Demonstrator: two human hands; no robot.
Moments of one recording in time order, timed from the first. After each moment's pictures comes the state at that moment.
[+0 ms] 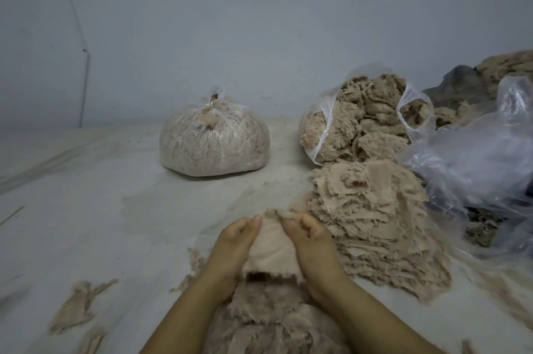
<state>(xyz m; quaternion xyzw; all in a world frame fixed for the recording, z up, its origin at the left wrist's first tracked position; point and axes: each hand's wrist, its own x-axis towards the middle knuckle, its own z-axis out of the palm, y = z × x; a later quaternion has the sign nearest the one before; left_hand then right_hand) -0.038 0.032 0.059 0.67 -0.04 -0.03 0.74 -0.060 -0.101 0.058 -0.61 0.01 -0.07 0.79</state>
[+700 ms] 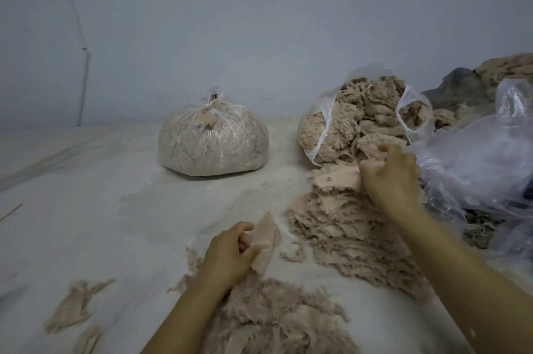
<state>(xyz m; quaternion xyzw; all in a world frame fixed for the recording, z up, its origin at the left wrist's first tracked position) -0.026 0.043 0.040 0.91 -0.09 0.10 0.39 -0.011 -0.223 0.130 -0.87 0.19 -0.30 0.34</state>
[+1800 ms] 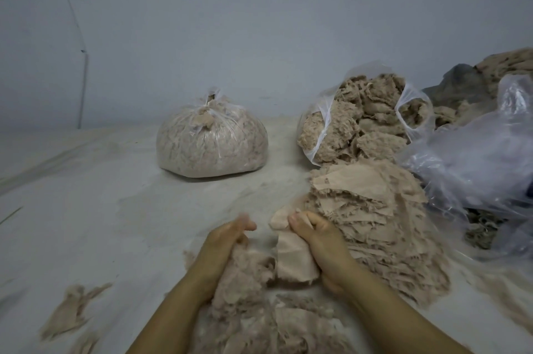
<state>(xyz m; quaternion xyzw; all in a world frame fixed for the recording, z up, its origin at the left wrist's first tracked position) -0.030 0.049 0.059 0.74 -0.06 -0.01 0.67 -0.048 -0.132 0.064 -0.64 -0.02 -0.03 0.77</state>
